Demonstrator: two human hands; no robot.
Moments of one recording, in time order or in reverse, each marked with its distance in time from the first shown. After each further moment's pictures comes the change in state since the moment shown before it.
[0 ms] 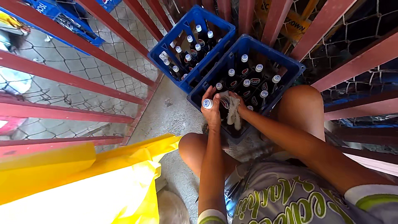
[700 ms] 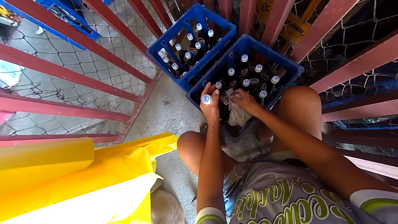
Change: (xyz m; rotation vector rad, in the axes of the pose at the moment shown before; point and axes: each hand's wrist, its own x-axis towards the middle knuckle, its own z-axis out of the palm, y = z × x) left_hand 0.010 -0.006 0.004 -0.071 0.083 -0.033; right_hand -0.013 -0.049 -0.043 -0.710 -0.147 0.104
